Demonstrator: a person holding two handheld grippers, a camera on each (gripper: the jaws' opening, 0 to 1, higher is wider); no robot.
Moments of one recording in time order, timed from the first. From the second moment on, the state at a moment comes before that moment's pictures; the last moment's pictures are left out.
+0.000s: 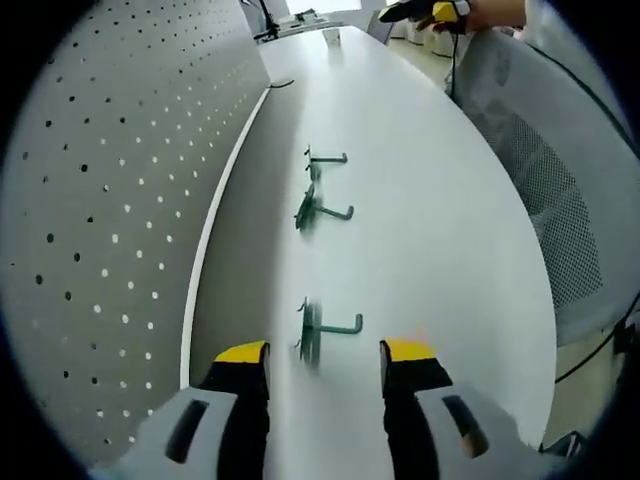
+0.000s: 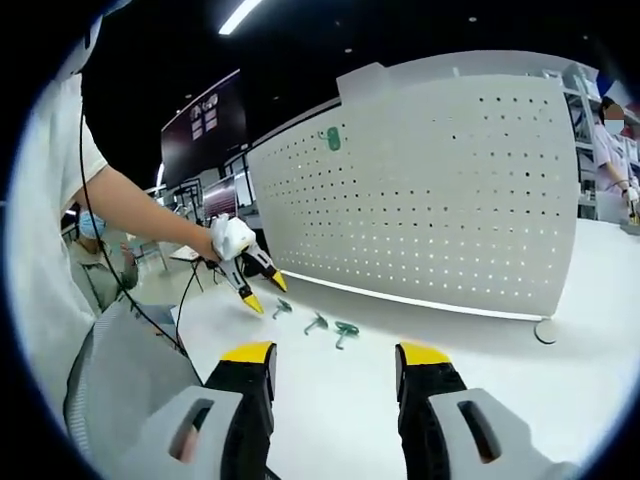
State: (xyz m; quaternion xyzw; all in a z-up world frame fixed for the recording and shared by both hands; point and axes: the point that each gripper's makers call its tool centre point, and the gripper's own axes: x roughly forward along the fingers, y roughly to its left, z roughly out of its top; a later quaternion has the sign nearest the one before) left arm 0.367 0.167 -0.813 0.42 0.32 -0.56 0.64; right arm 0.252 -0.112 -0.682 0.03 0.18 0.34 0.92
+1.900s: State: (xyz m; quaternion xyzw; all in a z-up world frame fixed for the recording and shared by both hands) left arm 0.363 0.158 -0.827 0.38 0.35 -0.52 0.68; right arm 0.251 -0.116 -0.682 0.03 0.18 0.33 0.92
